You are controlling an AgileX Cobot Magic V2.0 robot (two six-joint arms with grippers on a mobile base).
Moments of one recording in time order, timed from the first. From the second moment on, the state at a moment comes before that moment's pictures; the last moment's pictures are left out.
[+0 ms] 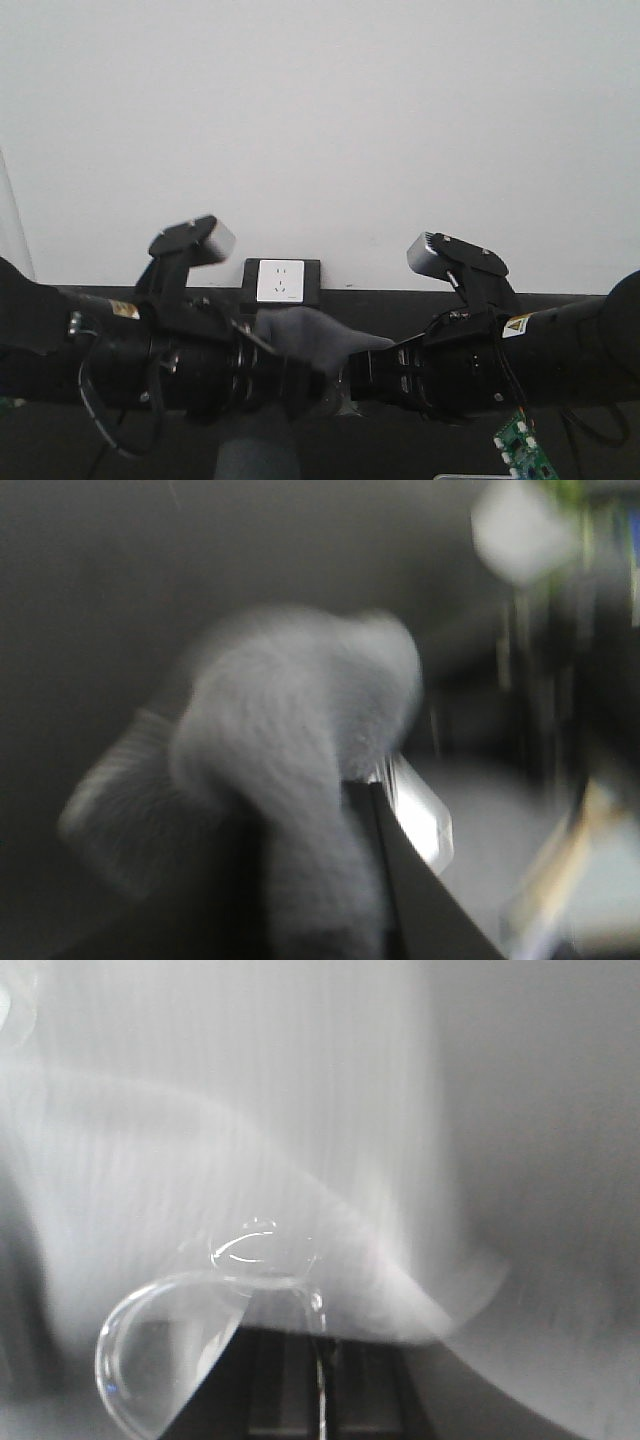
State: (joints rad) left arm -0.51 1.40 -1.23 -0.75 0.76 0.30; right arm 0.43 1.40 -1.15 0.64 0.64 -0.19
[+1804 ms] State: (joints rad) left arm -0.22 1.40 -0.94 -0.03 0.75 -0.02; right arm 0.06 1.59 -1.05 0.16 1.02 -0.13
